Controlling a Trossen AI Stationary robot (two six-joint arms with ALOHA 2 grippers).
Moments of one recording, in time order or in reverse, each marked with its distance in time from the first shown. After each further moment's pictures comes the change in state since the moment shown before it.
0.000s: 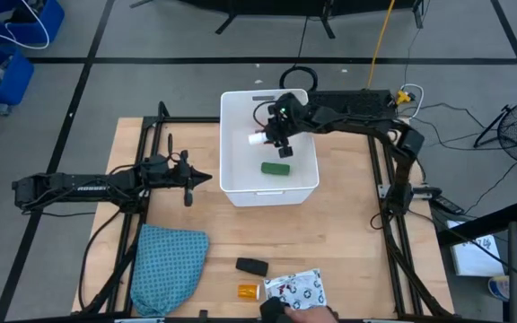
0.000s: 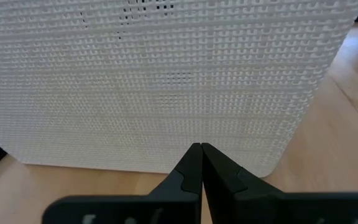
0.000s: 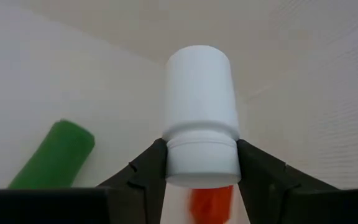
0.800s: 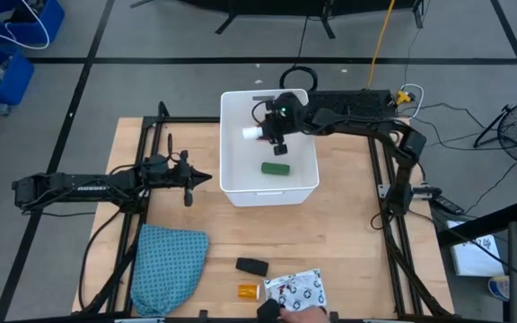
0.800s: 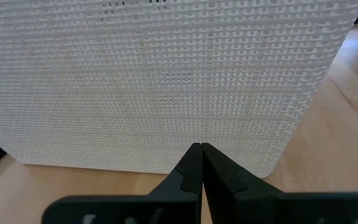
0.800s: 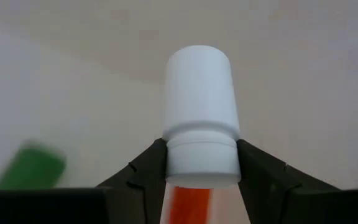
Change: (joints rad) left arm -0.001 0.000 0.000 0.002 0.001 -0.005; right arm 0.027 -0.026 -0.002 0.116 0.057 0.025
